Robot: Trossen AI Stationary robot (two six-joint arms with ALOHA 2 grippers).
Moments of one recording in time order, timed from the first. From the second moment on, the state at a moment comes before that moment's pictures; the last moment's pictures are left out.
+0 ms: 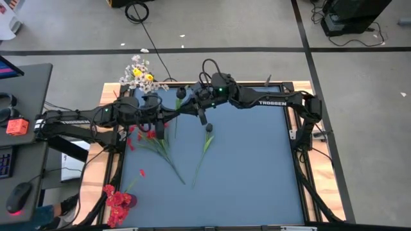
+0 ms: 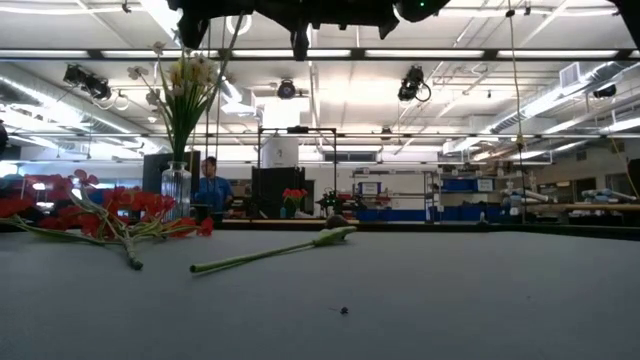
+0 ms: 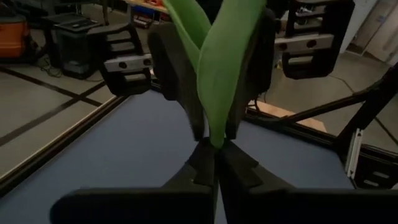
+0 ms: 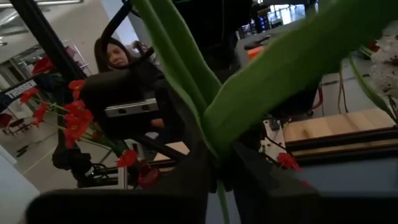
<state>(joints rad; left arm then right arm) 0.05 0.89 0.85 -0.15 -0.16 -0.26 -0.24 1.84 1.56 0.19 -0.52 0.31</state>
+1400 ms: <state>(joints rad) 0.05 0.80 0.84 -0.19 -0.26 -0.29 -0.20 1.01 1.14 -0.36 0.04 0.19</state>
